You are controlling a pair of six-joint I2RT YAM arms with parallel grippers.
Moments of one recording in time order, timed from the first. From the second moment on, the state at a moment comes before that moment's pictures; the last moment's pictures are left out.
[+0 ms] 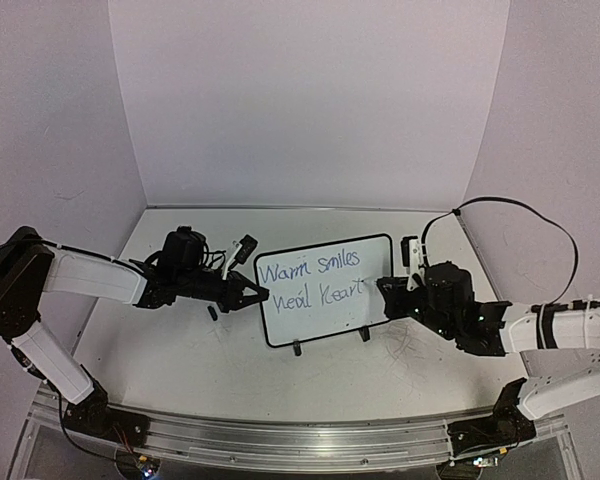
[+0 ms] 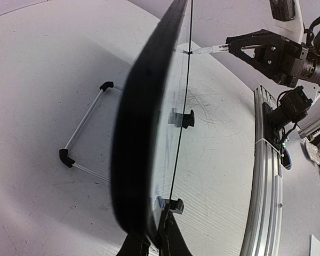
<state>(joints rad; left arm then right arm) -0.66 1.57 0.75 0.29 0.62 -0.15 0.85 1.20 0.51 0.31 0.34 0.42</state>
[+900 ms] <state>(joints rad) -0.66 1.57 0.75 0.29 0.62 -0.14 0.84 1.13 0.48 0.31 0.36 0.42</state>
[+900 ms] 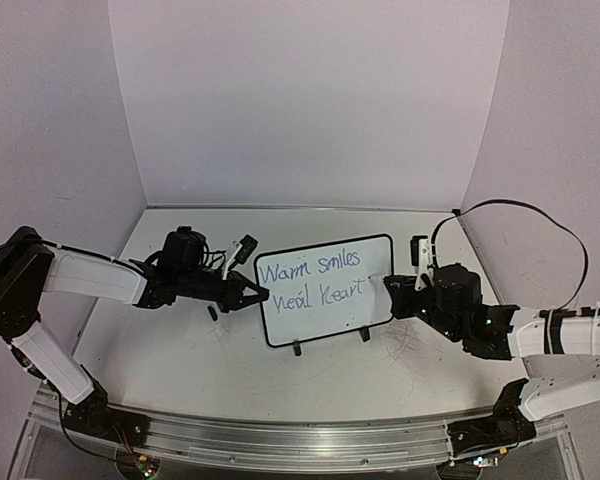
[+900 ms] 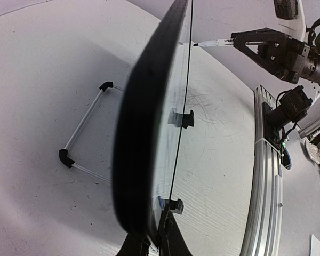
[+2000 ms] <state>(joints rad) -0.66 1.57 0.75 0.29 0.62 -0.15 0.84 1.20 0.48 0.32 0.33 0.42</state>
